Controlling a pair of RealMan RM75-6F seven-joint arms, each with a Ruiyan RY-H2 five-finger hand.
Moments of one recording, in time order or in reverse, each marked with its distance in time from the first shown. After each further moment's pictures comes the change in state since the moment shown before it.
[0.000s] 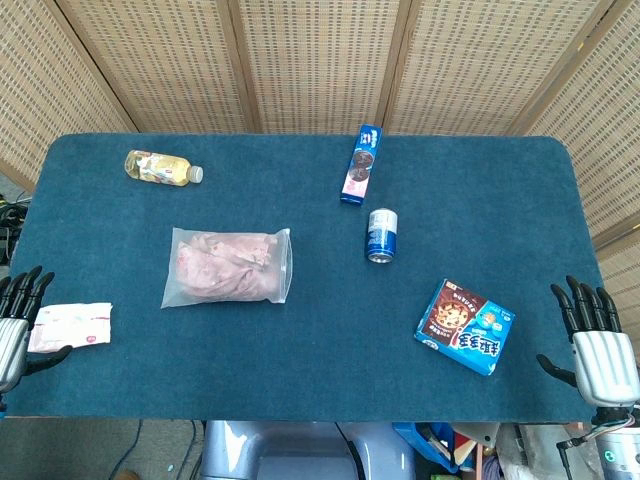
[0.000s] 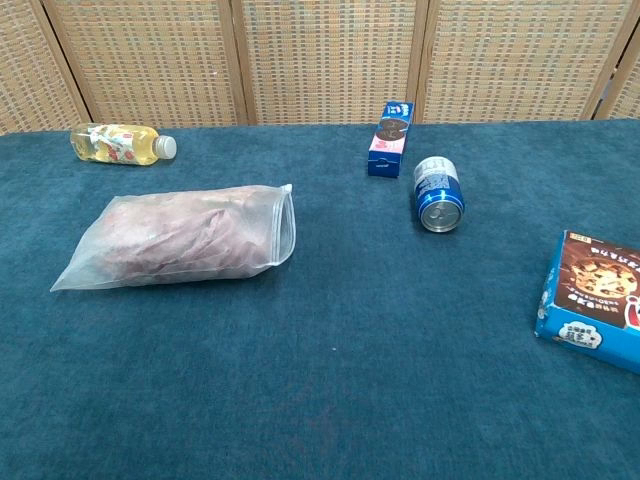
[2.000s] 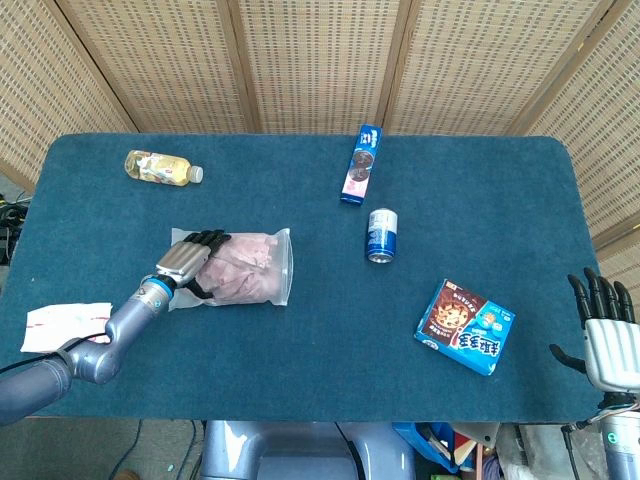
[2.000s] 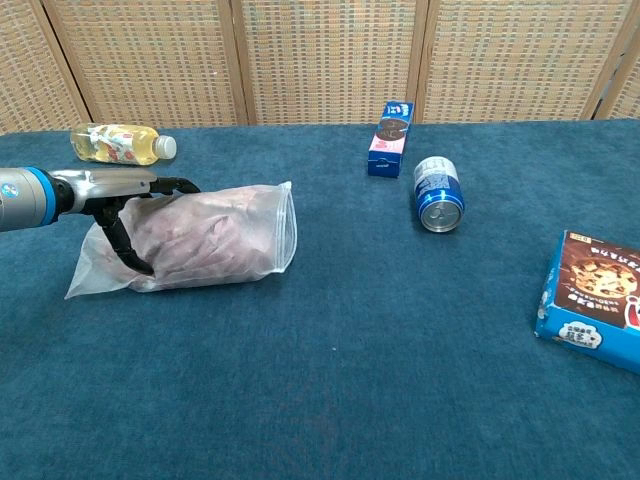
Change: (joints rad) left arm -0.716 -0.402 -0.136 0.474 -0.313 -0.935 -0.083; right arm 0.025 -0.016 0.046 0.038 0.128 -0.069 -0.023
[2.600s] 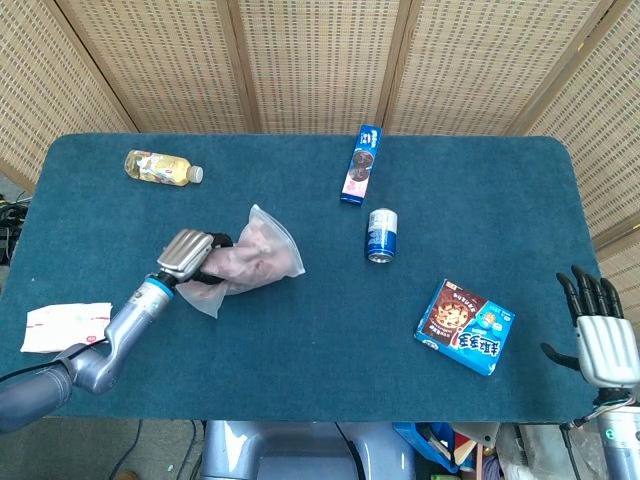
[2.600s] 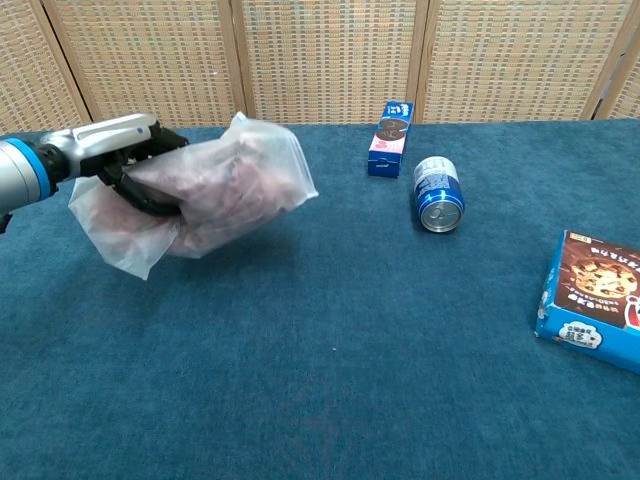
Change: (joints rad) left arm 0.050 -0.041 0.016 0.045 0.263 0.370 -0.305; right arm 0.034 0.024 -0.002 0.009 -0.030 -0.047 0.092
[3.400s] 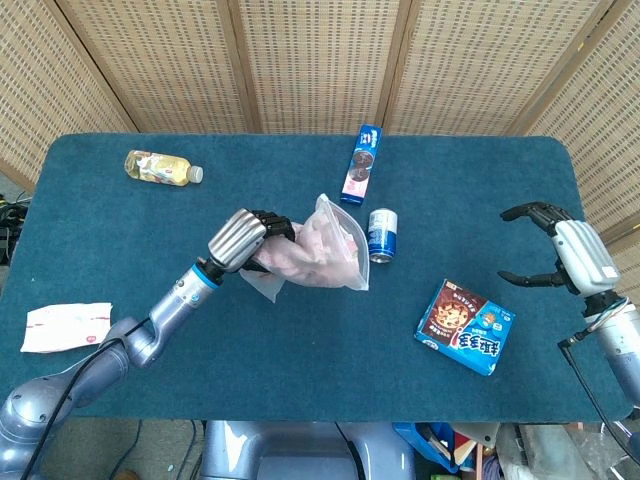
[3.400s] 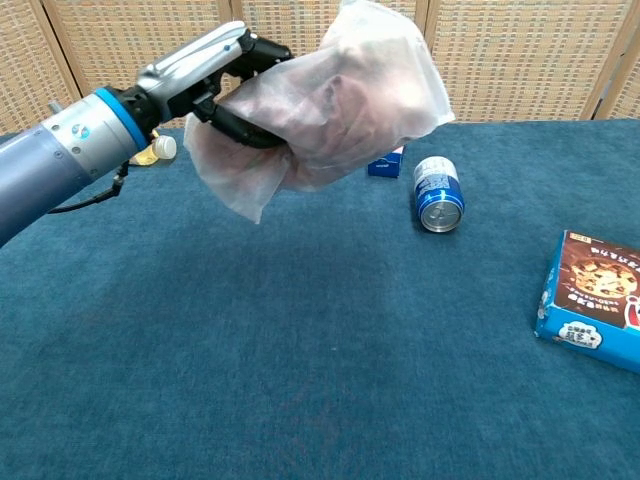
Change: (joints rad) left arm -0.196 -0.271 -0.004 0.408 0.227 0.354 -0.316; right arm 0.317 0.276 0.159 -0.091 -0.014 -0.335 0.640
